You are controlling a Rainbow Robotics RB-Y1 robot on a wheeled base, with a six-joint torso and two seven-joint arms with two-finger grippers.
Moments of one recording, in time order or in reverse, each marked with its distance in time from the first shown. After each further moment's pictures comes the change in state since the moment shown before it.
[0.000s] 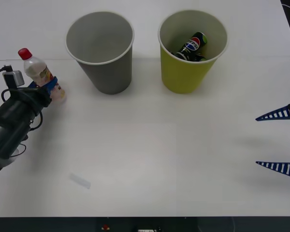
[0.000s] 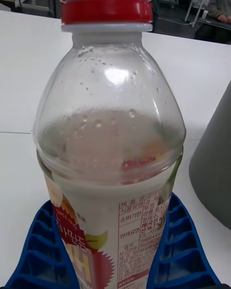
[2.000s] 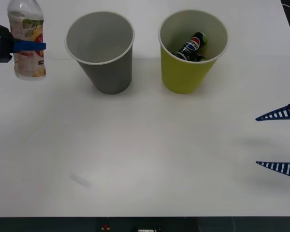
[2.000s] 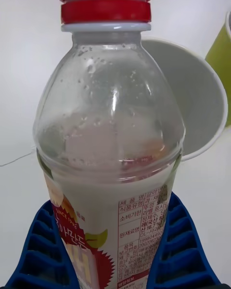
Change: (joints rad) right arm 0.000 0.000 0.000 0.000 0.000 0.000 0.000; left arm -0.179 0.373 0.258 -0.775 -1.004 -1.100 1.411
